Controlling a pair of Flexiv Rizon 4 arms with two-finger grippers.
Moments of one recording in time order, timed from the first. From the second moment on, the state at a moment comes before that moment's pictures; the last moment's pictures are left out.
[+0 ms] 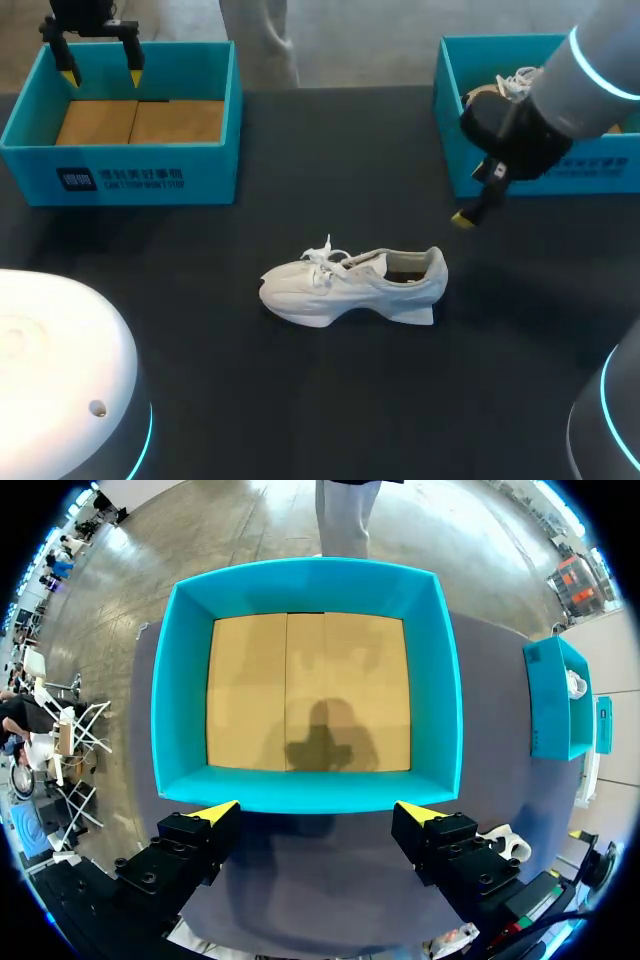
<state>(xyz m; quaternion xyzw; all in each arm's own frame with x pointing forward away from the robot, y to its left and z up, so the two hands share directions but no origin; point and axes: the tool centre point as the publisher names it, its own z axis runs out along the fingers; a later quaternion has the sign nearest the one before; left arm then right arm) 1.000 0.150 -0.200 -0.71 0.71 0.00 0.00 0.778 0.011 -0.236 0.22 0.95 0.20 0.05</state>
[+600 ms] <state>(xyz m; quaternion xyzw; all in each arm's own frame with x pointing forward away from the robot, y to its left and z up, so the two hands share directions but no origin) 1.000 0.150 -0.200 -0.71 0.71 0.00 0.00 0.782 -0.063 -0.255 0.08 0.95 0.29 0.05</state>
